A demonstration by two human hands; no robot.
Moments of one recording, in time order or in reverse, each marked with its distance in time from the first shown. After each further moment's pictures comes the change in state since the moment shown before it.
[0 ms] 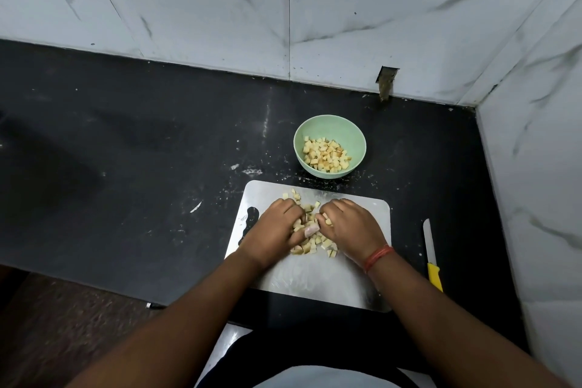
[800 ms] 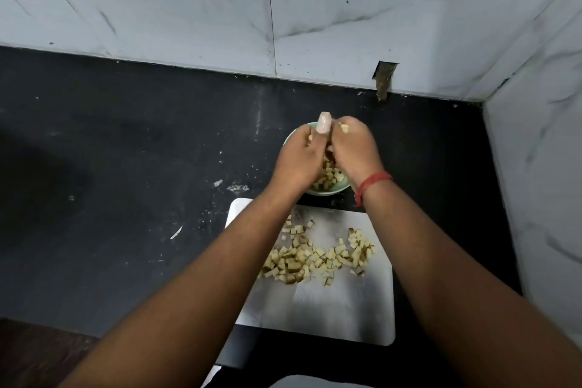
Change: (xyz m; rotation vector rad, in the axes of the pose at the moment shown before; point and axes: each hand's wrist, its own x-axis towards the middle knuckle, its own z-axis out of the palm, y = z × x) left_hand 0.159 0.072 -0.074 -0.564 0.178 -0.536; right_hand 0.147 0.018 -0.083 0.805 0.124 0.744
